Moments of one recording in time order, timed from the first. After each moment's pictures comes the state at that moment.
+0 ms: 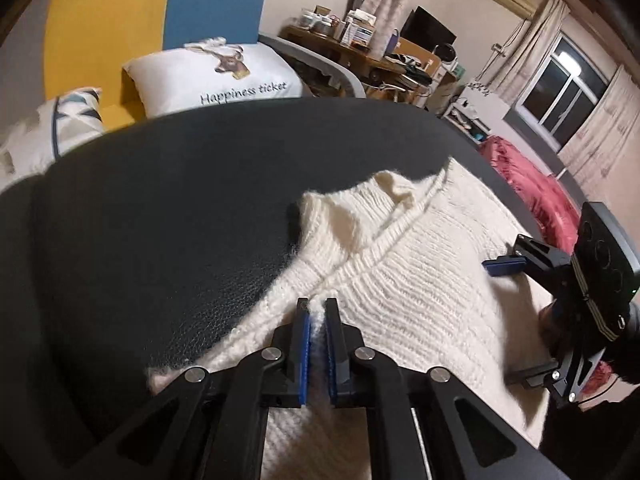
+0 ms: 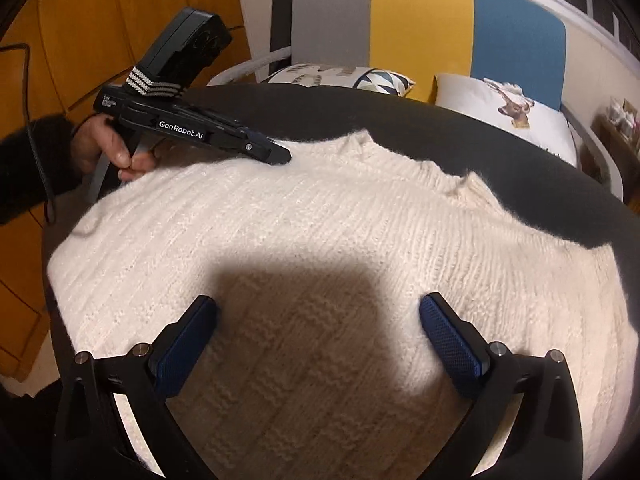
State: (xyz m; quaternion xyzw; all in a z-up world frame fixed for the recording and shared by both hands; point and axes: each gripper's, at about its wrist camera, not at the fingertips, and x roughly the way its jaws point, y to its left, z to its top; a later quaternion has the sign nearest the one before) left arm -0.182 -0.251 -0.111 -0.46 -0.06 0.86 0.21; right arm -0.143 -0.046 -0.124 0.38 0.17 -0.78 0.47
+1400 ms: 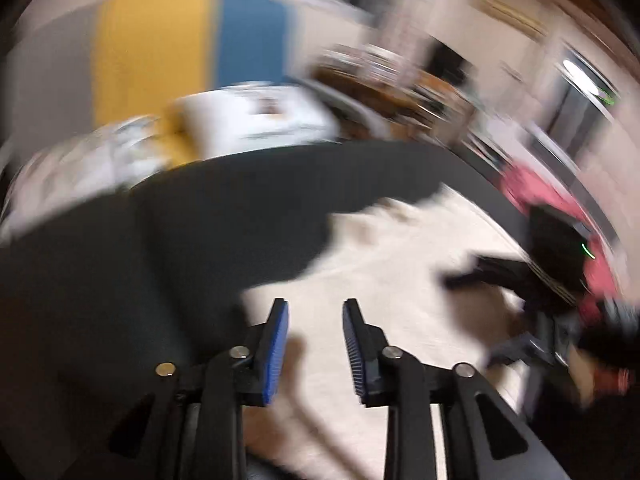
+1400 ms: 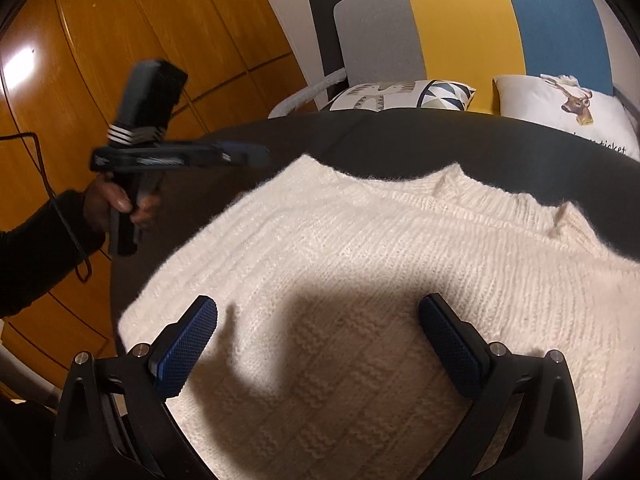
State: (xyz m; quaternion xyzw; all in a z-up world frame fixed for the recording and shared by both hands) left arm -0.122 -0.271 -0.047 -0.42 0.00 0.89 0.21; right arm -0.146 -0.076 -0.124 0.39 0.06 -0.72 0.58
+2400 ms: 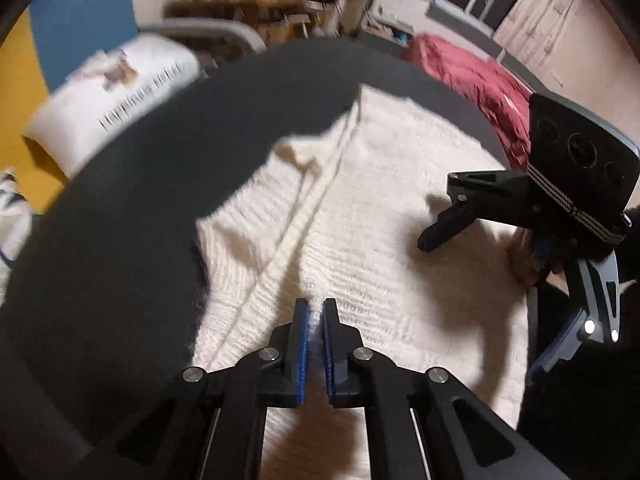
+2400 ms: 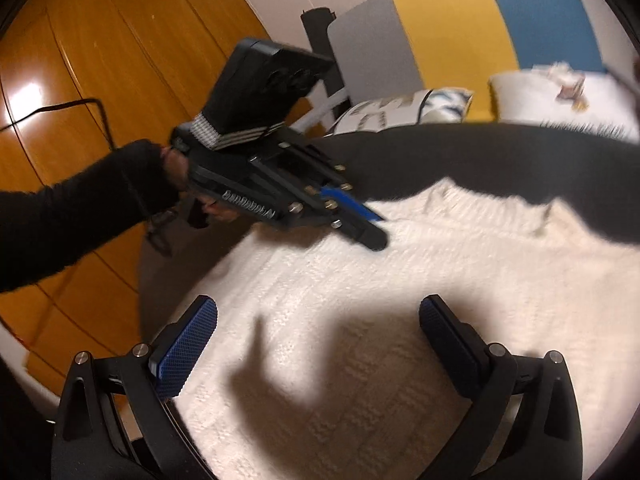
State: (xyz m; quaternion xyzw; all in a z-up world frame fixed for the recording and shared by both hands) left arm -0.184 -0.199 -0.077 -0.50 0.07 0.80 0.33; right arm -0.148 -0.054 -0.101 0.38 0.01 -0.73 0.57
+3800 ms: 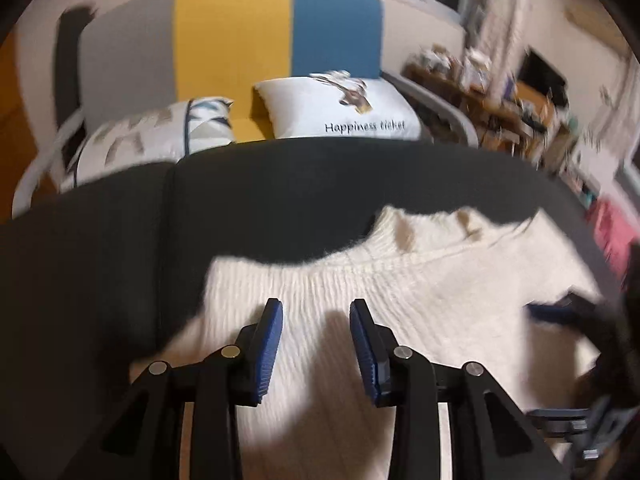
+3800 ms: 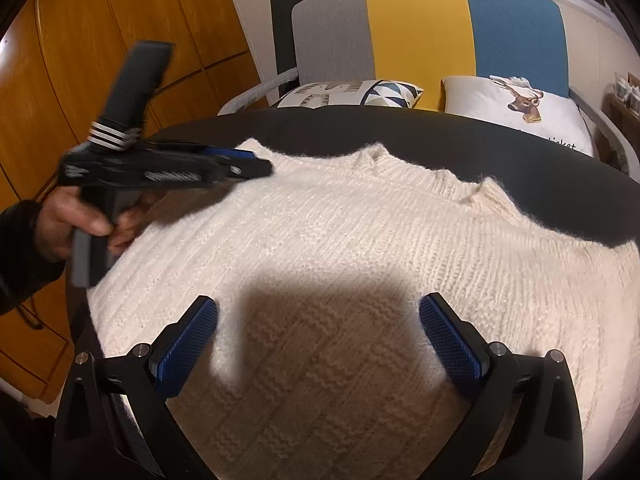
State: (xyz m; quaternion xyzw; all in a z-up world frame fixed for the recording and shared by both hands) left arm -0.118 -0.232 -0.085 -0.42 -0.13 0.90 -0.03; right arm -0.158 -0.045 -0.123 0.38 0.10 -0.77 0.50
